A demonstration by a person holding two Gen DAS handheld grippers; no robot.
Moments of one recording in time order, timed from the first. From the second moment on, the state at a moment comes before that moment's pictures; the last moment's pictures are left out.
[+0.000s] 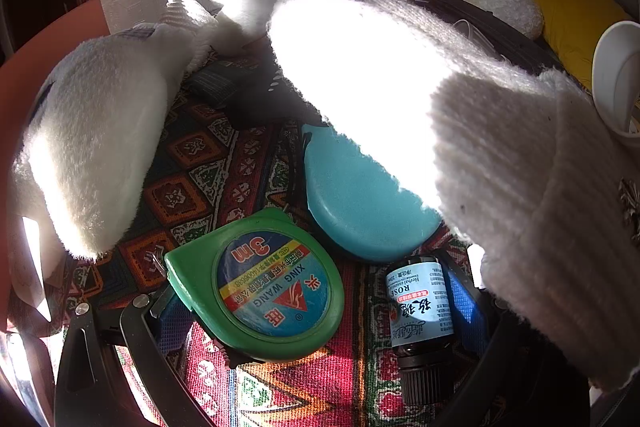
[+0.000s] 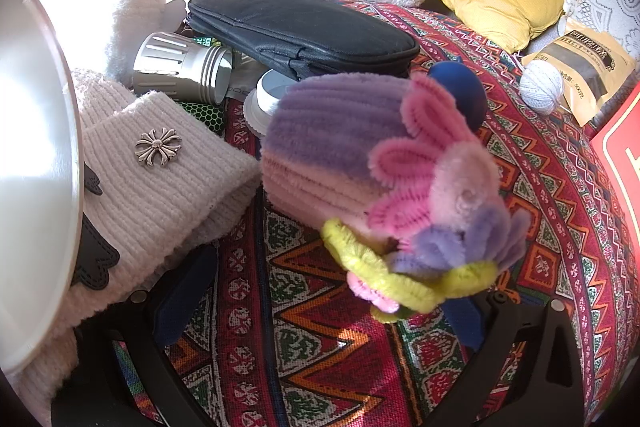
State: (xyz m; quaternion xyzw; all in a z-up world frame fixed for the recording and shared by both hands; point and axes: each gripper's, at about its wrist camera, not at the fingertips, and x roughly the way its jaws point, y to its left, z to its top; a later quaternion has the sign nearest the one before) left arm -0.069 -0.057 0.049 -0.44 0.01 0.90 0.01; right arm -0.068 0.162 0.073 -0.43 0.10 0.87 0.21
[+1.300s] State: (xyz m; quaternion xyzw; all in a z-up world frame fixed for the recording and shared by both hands) left arm -0.039 -0.038 0.028 -0.44 0.01 0.90 0.01; right arm -0.069 0.166 0.073 -0.43 0.10 0.87 0.21
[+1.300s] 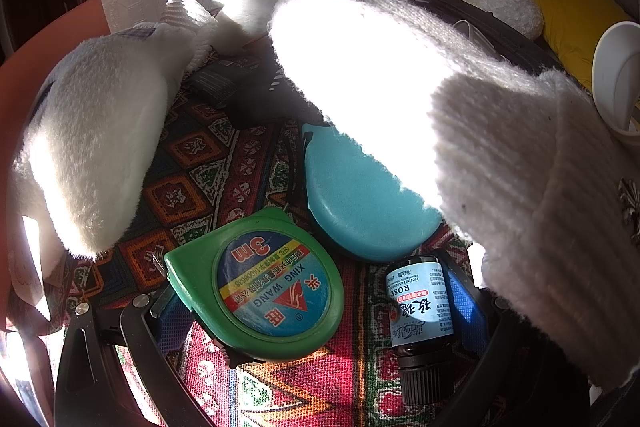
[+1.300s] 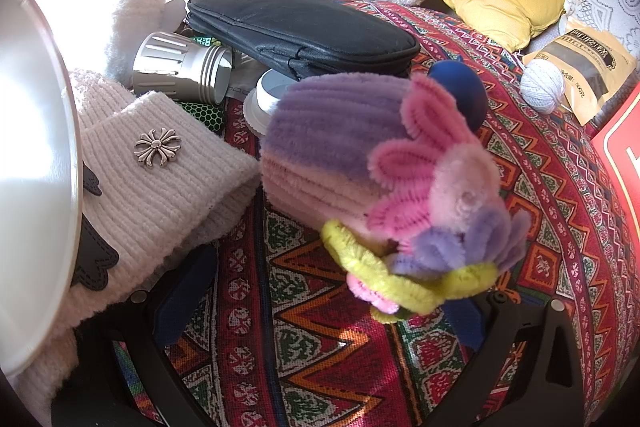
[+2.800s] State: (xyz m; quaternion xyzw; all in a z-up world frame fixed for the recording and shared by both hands) left arm 0.037 -0.099 0.098 -0.40 -0.16 0.89 0.12; right arm -0.008 0.136 0.065 -0.29 0.61 0.73 -0.06
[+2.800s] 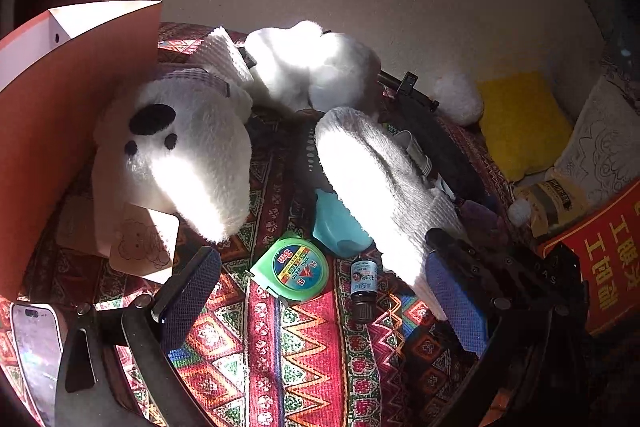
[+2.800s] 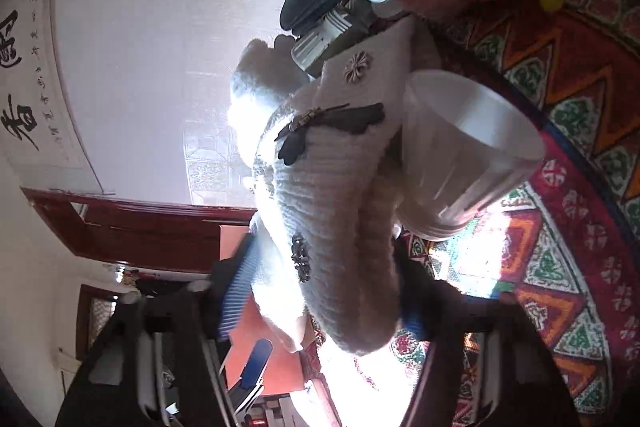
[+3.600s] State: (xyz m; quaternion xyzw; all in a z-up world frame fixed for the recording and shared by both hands) left arm 0.019 -0.142 0.056 -0.52 -0.41 0.72 0.20; right arm 0.030 0.068 0.089 -0.29 0.56 0.72 -0.29
